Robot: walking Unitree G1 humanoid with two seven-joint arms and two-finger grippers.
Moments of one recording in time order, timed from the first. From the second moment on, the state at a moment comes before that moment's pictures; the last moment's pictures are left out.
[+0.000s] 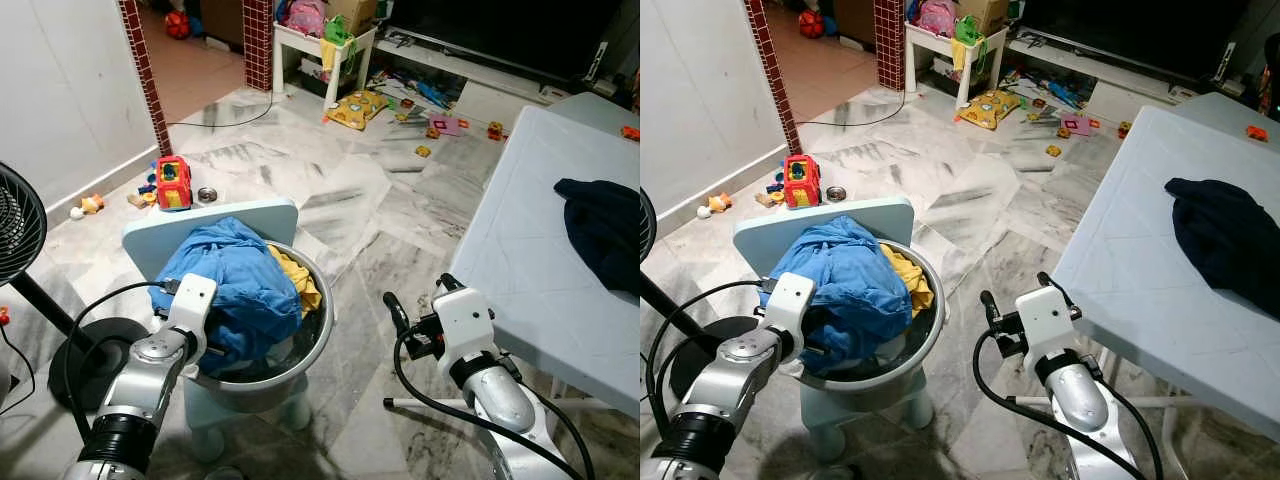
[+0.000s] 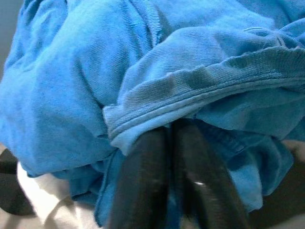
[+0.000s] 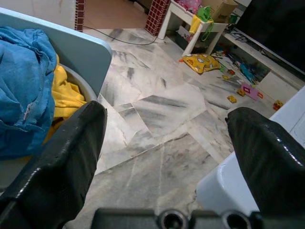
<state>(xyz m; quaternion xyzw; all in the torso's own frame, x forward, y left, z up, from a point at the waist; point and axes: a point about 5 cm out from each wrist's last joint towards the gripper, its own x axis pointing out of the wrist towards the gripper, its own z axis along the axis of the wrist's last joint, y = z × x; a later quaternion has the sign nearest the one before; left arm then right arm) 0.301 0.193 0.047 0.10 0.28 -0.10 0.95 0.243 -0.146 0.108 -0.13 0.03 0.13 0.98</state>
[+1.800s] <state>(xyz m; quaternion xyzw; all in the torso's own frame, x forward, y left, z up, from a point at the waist) 0.330 0.163 0.038 0.07 0.26 -0.11 0.96 0.239 -0.143 0.105 -0.15 0.04 0.14 0.98</state>
